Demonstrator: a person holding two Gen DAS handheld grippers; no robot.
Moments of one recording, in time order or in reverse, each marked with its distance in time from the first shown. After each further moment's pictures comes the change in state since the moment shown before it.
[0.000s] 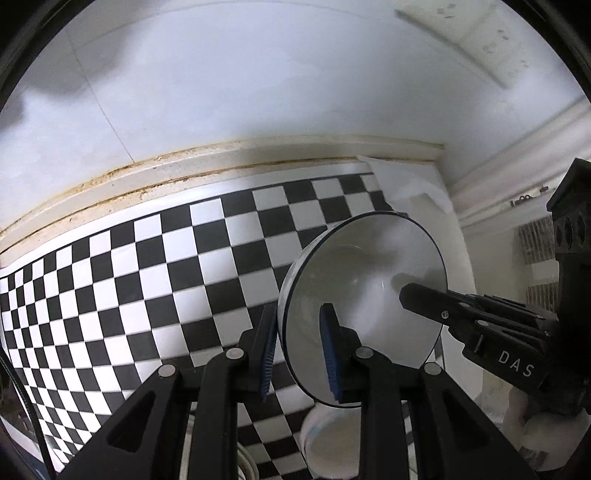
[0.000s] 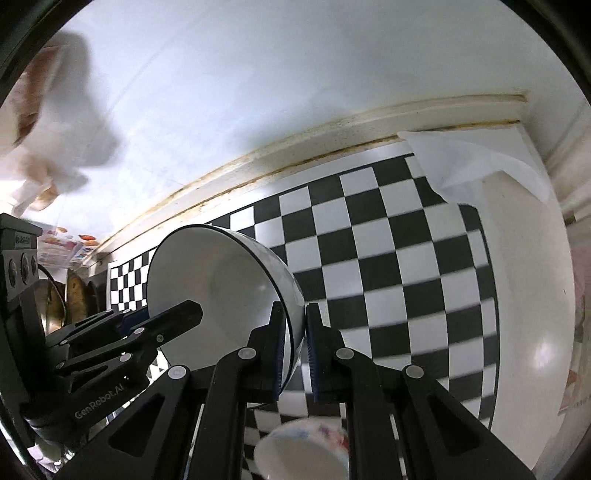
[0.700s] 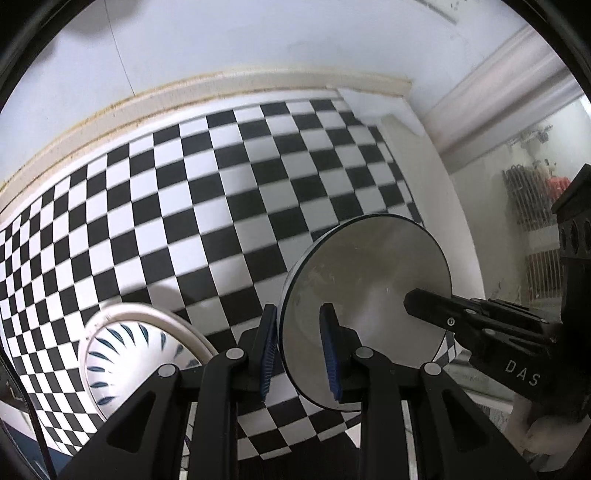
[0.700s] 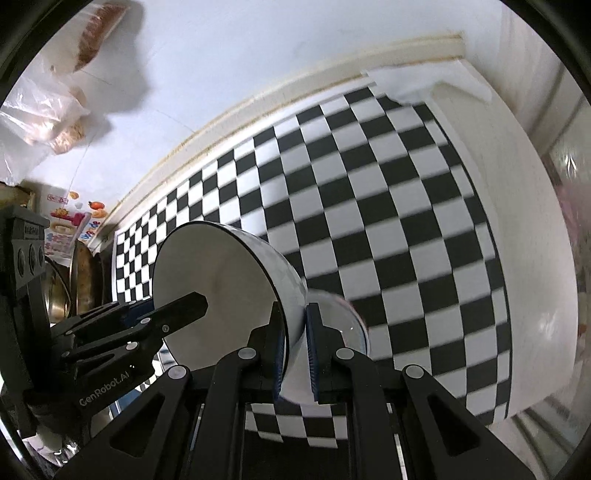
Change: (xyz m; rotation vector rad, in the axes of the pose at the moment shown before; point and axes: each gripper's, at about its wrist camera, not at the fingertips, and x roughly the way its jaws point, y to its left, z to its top) left arm -0.004 -0.023 -0.119 0.056 0.069 -0.006; right arm -0.028 -0.015 -0.149 0.063 0.012 -0.004
